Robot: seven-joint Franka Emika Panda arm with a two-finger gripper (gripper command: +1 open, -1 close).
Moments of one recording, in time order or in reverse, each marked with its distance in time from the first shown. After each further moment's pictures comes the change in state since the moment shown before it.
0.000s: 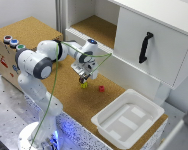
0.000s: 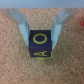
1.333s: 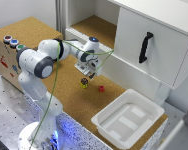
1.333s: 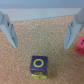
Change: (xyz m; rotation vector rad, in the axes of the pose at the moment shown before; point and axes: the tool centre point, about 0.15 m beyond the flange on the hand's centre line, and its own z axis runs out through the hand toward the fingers) arm 0.011 0.016 -0.076 0.011 0.090 -0.073
